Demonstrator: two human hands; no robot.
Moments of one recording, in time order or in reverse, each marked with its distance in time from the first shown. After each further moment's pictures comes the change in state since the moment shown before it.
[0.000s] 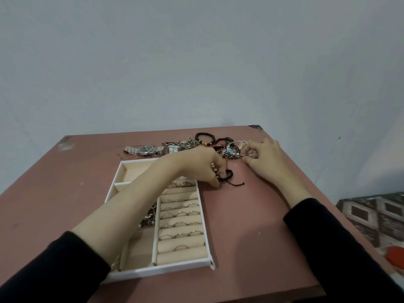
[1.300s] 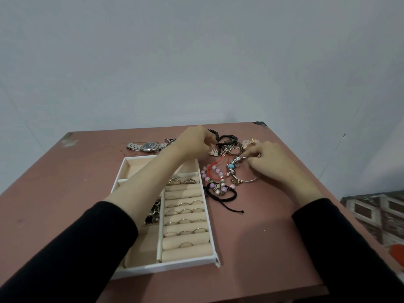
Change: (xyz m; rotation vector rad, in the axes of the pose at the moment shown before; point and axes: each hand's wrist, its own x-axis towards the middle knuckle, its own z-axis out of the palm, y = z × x) left_hand 0.028 -0.031 -0.003 -0.168 0.336 -0.150; right_hand -0.015 -0.022 -0.018 0.064 -0.168 0.032
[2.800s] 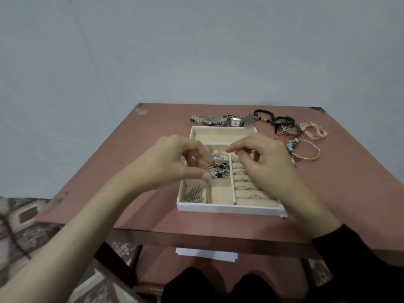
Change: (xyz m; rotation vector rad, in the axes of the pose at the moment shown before) left_hand -0.214 -0.043 -0.069 -0.180 0.054 -0.072; right_hand -0.097 -0.127 0.060 0.365 0.145 -0.506
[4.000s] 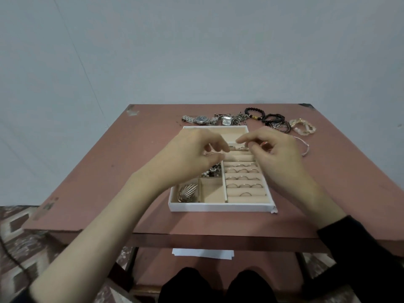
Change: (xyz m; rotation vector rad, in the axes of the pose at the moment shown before) left_hand 0.025 0.024 0.023 0.168 0.059 0.155; right_hand -0.001 0.018 -0.021 0.100 0.104 0.118
